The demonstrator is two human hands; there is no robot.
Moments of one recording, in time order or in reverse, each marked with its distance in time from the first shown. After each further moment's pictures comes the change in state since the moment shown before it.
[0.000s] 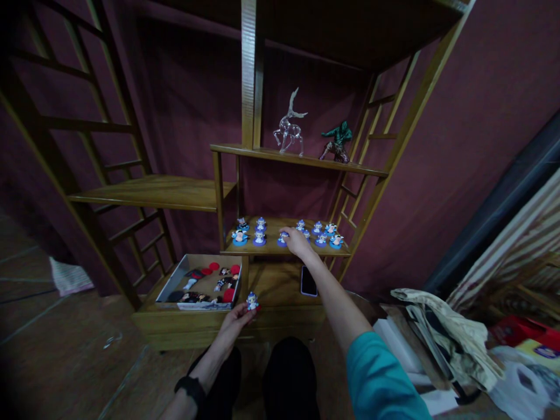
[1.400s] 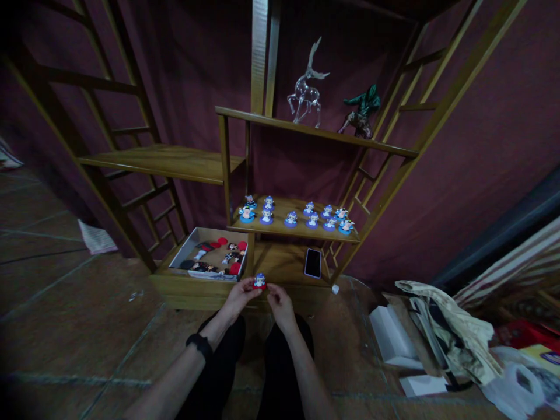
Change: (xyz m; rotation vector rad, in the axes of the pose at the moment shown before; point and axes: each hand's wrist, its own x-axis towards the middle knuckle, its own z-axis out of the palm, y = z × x) left_hand -0.004 -0.005 0.009 0.028 0.000 0.077; right_hand -0.211 -0.006 0.163 0.813 0.048 0.303
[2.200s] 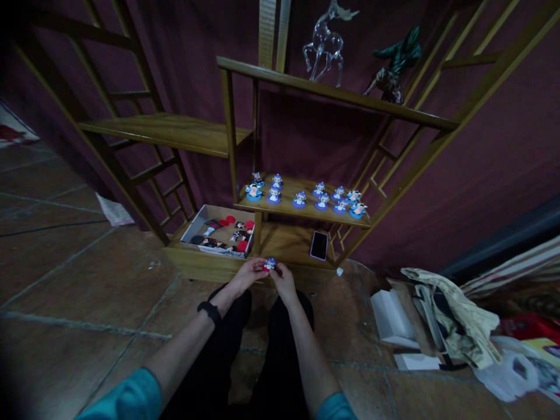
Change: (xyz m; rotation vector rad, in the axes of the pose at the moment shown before) left_hand 0.009 -0.022 -0.001 -0.050 -0.087 -0.084; right_hand 0.013 0.008 0.010 0.032 -0.075 0.094
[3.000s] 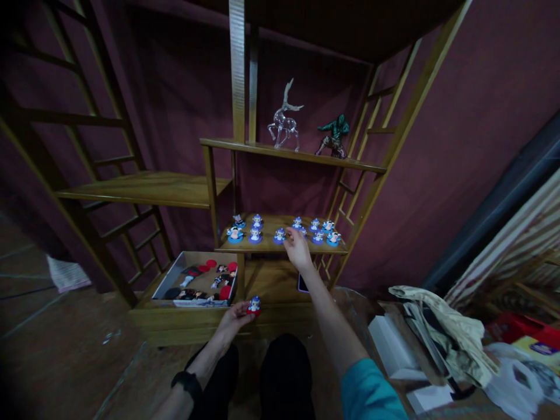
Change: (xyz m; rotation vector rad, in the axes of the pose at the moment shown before) left_hand 0.000 0.011 -0.003 0.018 0.034 0.050; right_hand 0.125 -0.161 -0.100 -0.424 0.307 -0.428
